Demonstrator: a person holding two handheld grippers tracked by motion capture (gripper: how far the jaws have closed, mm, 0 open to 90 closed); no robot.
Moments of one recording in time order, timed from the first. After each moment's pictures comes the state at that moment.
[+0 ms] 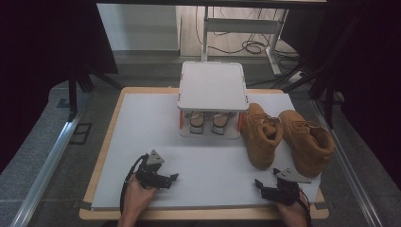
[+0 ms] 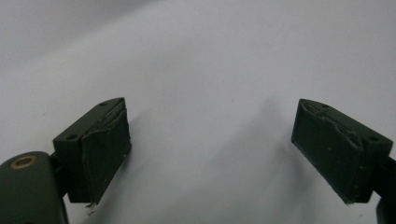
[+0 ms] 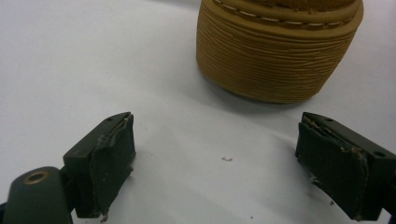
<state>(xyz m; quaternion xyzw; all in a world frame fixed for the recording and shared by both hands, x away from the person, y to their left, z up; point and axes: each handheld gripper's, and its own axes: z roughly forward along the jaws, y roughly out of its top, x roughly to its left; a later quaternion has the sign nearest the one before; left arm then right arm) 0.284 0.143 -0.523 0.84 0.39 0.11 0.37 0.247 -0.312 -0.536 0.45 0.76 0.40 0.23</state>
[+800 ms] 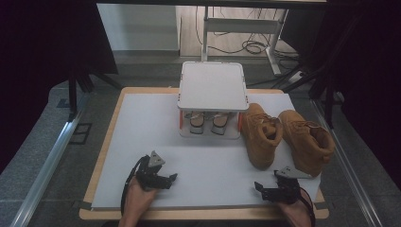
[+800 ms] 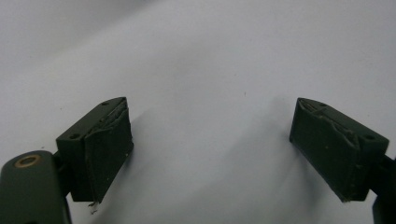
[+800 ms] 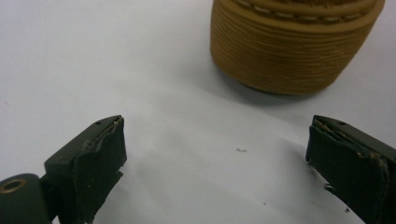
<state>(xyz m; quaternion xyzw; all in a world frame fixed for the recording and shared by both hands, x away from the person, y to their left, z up) 0.281 0.140 -0.524 0.84 0.39 0.14 0.34 0.248 -0.310 -0.523 0.46 0.78 0.38 0.18</state>
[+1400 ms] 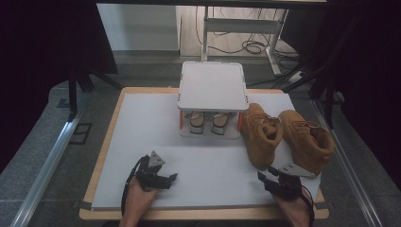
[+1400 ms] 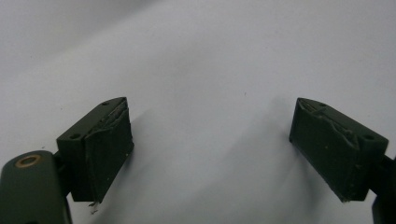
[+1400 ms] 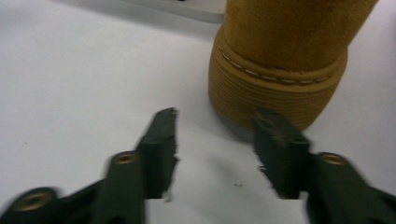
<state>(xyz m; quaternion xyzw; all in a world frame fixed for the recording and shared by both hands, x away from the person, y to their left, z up) 0.281 0.140 -0.524 0.84 0.39 0.14 0.34 0.248 -0.304 -0.502 0.46 0.76 0.41 0.21</state>
